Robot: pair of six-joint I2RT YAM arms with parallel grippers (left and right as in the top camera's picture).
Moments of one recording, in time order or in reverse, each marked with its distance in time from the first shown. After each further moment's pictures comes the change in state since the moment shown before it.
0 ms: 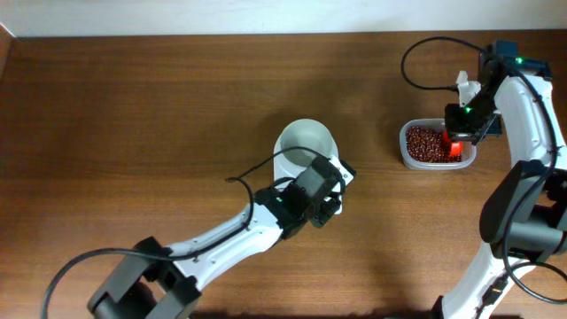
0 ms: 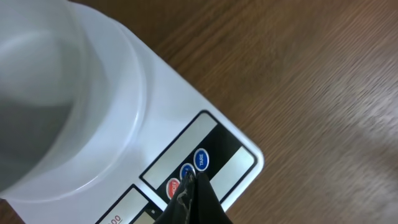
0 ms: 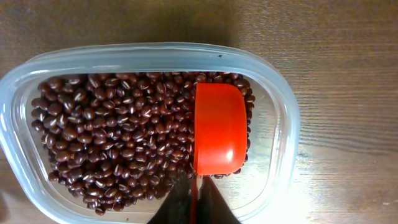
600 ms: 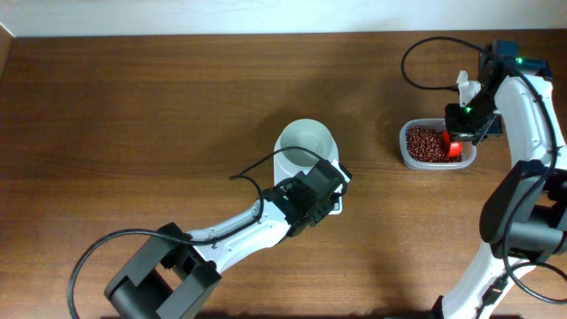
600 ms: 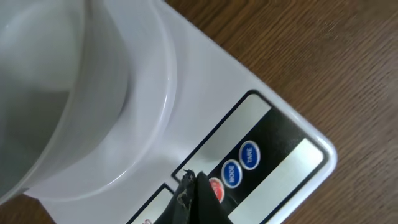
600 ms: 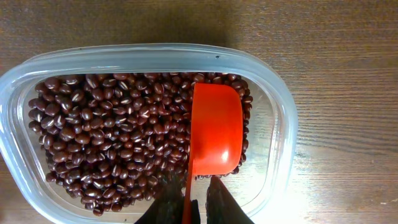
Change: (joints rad) left arm -0.001 0.081 0.000 0.017 -0.130 0.073; right arm 0.000 0.000 0.000 0.000 0.001 0.000
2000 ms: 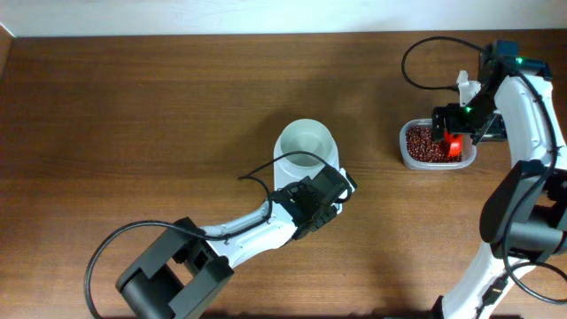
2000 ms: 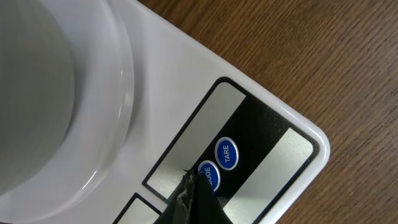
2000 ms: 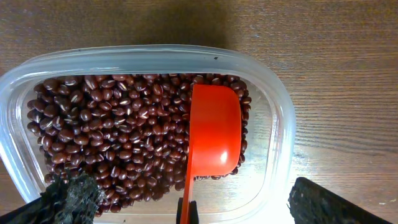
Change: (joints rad) left arm -0.027 0.050 0.000 0.013 -0.006 0.074; right arm 0.000 0.000 0.000 0.002 0.003 0.000
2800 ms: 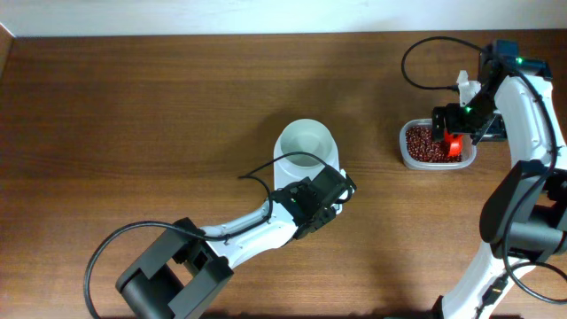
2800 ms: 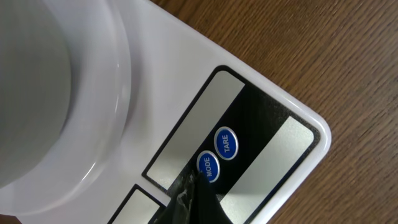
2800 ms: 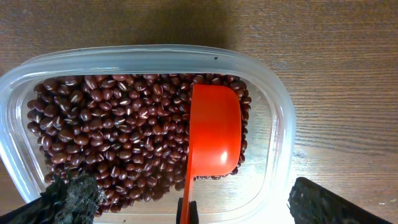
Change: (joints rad) left arm 0.000 0.000 0.009 -0.039 -0.007 0.010; right arm 0.000 0.000 0.000 0.000 0.000 0.000
